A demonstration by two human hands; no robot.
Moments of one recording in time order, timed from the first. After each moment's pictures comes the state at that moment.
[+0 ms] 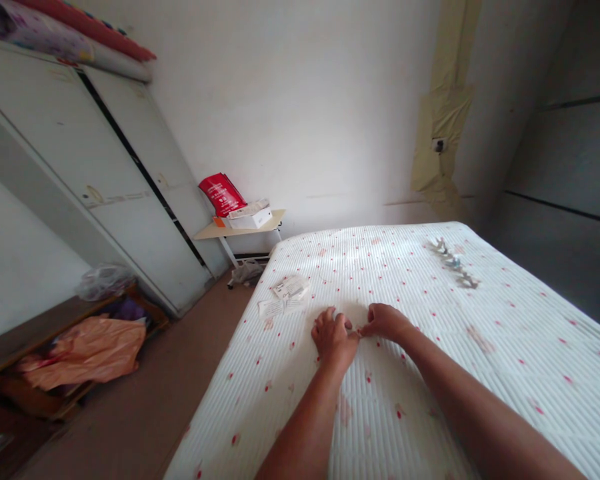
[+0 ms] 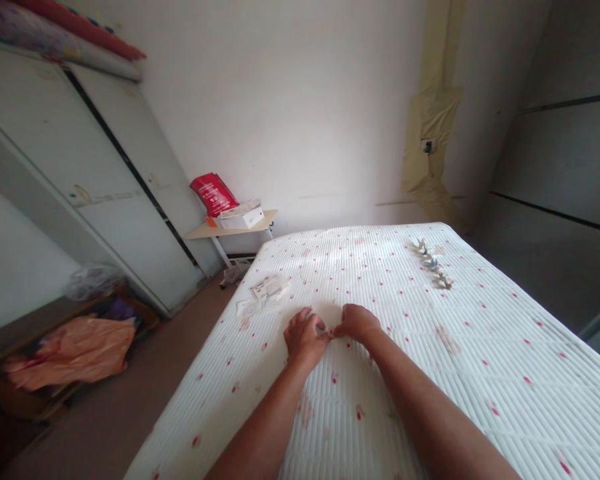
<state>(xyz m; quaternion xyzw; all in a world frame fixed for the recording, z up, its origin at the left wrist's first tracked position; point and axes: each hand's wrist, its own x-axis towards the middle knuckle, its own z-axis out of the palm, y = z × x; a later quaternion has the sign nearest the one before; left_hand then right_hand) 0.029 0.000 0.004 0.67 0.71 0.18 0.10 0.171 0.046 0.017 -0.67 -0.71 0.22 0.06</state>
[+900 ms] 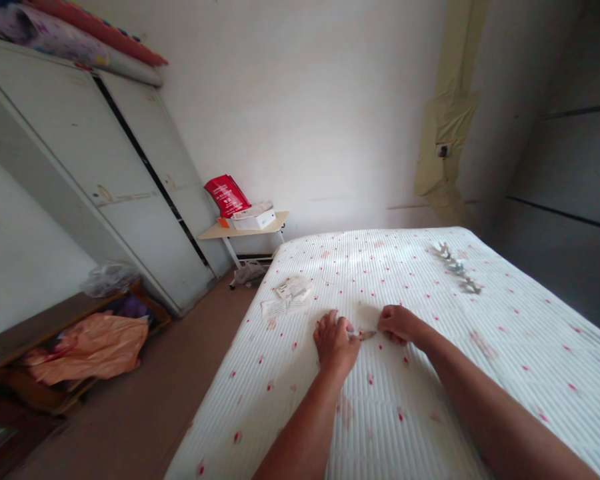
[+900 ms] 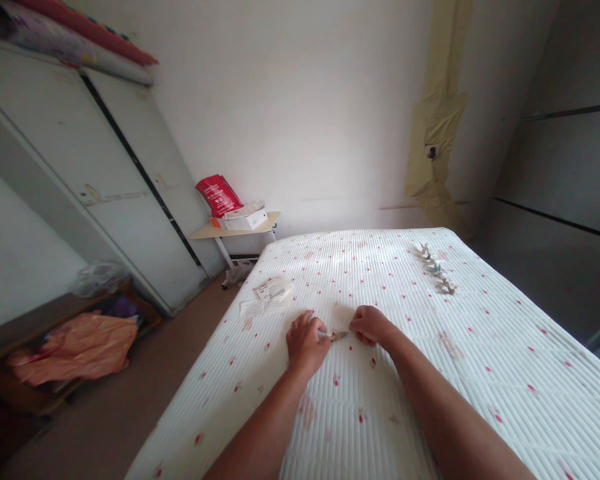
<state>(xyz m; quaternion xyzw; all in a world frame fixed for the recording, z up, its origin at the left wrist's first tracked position) 0.026 -0.006 0.005 0.68 0.70 0.19 0.09 0.190 0.041 0.018 -0.66 -0.67 0.32 0.10</state>
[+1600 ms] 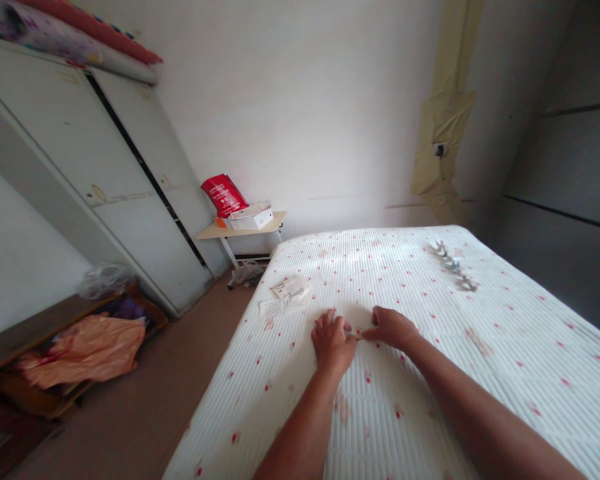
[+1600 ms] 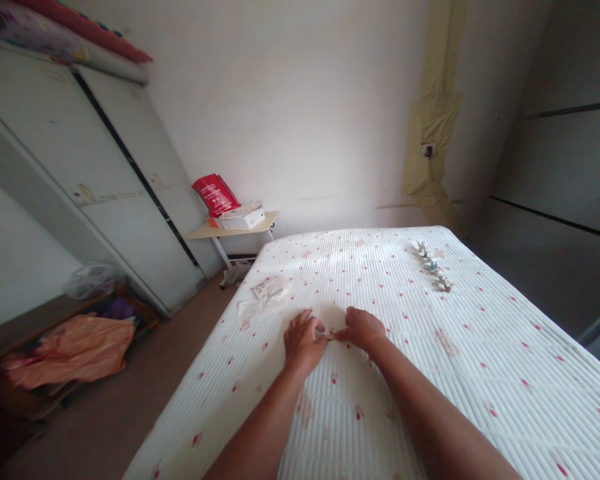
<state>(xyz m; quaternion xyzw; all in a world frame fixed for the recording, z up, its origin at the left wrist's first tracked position) 0.022 -0.005 0.000 0.69 0.69 0.20 0.10 0.177 0.032 0.019 -0.68 -0.70 0.19 0.06</state>
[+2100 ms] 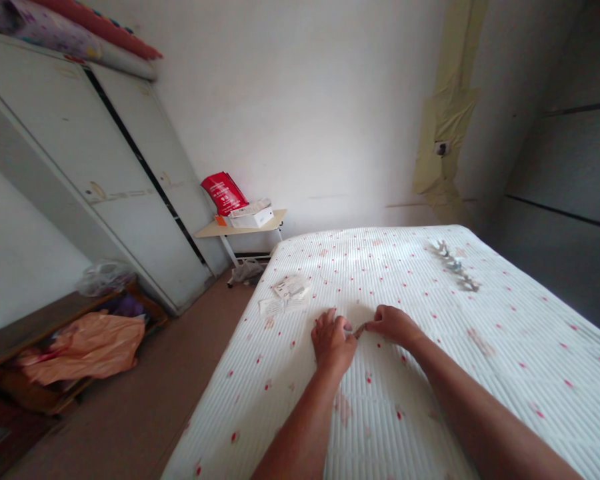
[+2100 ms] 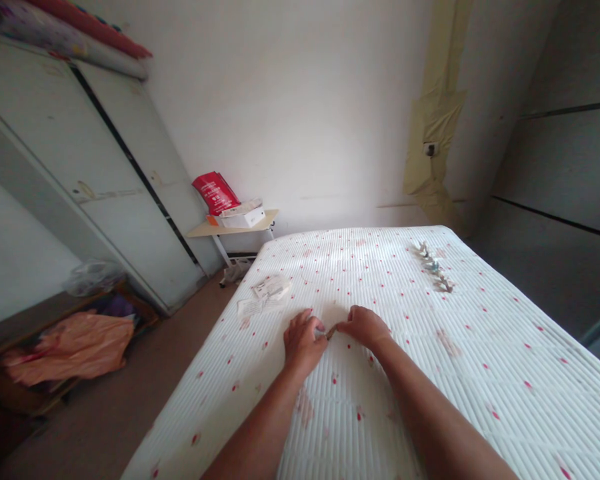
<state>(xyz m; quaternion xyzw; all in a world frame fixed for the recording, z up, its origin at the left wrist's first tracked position) 0.021 -0.006 0.001 0.69 0.69 0.19 0.09 0.182 0.039 0.012 -0.68 -0.69 0.22 0.12</state>
